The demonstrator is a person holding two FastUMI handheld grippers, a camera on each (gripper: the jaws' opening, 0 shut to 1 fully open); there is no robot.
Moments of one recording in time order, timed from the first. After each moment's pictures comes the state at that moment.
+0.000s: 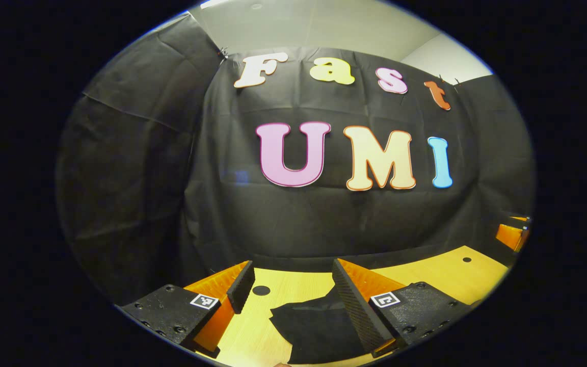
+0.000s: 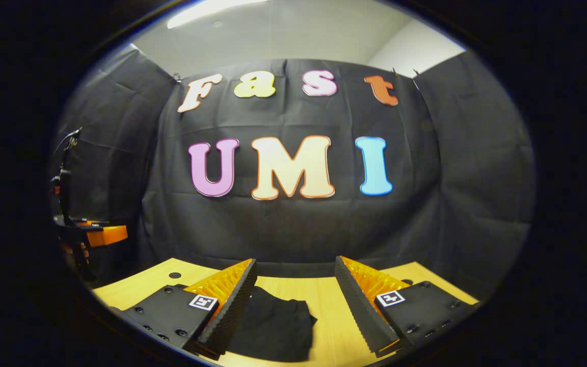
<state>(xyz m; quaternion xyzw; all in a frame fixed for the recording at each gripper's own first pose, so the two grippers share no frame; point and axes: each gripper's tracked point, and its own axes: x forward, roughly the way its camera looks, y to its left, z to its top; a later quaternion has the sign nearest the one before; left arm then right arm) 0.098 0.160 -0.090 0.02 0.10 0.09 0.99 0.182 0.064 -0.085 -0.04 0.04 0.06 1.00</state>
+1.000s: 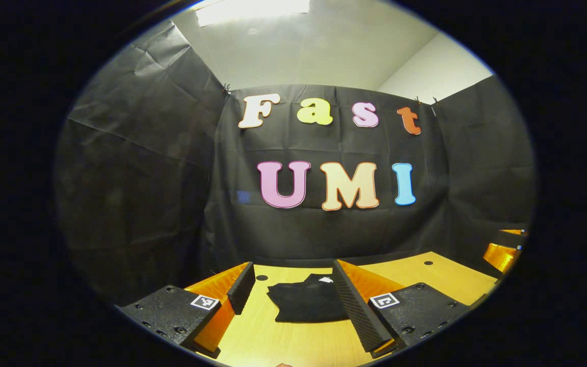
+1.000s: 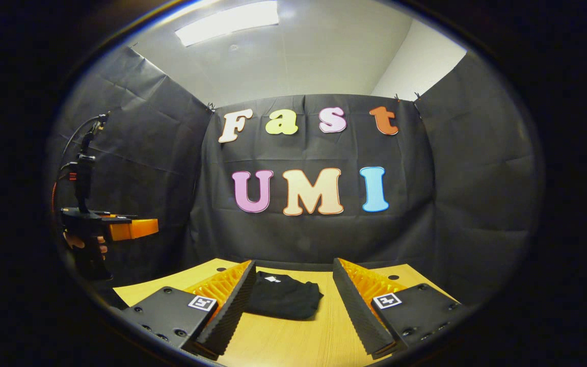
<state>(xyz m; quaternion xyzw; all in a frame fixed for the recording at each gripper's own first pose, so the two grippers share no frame) -0.113 0.069 0.011 0.02 0.05 0.08 1.00 -0.067 0.028 -0.054 -0.02 0.00 0.12 0.99</state>
